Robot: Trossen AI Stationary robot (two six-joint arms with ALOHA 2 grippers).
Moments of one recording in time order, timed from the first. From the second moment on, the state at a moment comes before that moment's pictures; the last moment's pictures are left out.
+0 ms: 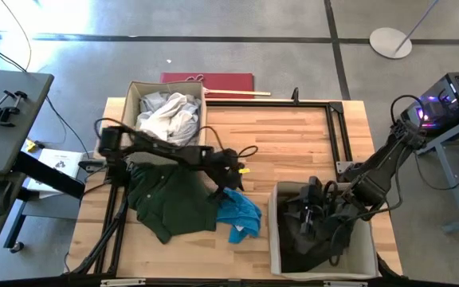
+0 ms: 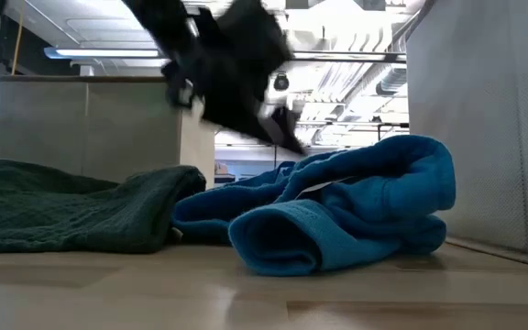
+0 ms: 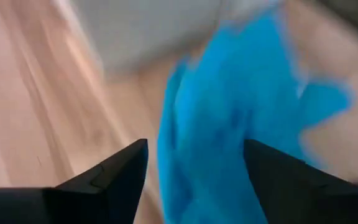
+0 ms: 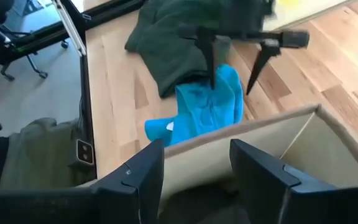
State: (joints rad) left arm 0.01 1.89 1.14 -0.08 0.46 0.42; right arm 0.79 1.30 1.24 -0.86 0.63 0.97
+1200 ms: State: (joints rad) left arm -0.19 1.14 1.22 -0.37 -1.05 0.55; right arm 0.79 1.32 1.24 -0.85 1.27 0.81
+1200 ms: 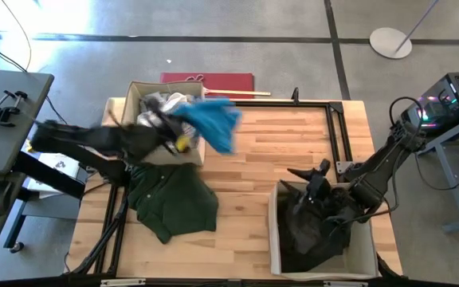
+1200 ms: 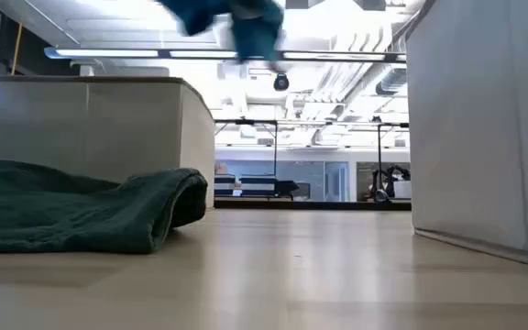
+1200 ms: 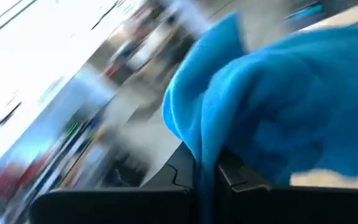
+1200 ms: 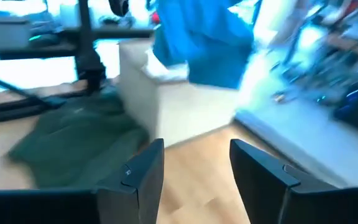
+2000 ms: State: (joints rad) left arm 0.28 0.80 0.92 -0.57 -0.66 0.03; right arm 0.76 1.46 1.24 -0.84 1.18 0.80
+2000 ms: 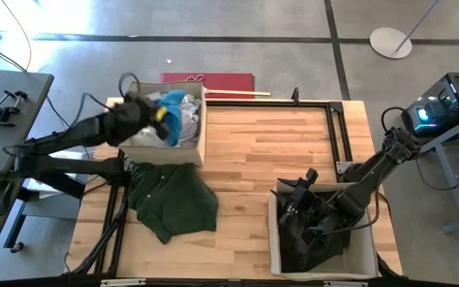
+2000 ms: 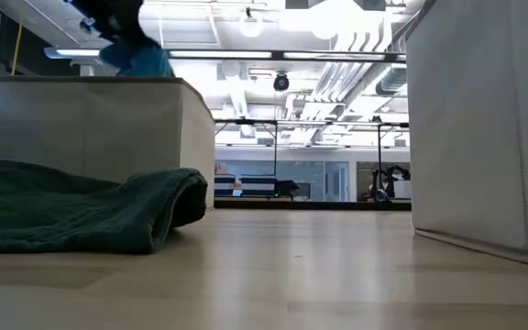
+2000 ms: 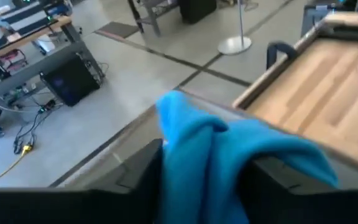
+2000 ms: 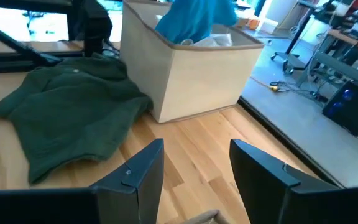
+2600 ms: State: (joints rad) left arm 0.61 0.92 1.03 -0.68 -0.36 0.04; right arm 0.76 1.46 1.24 -0.84 1.16 0.81
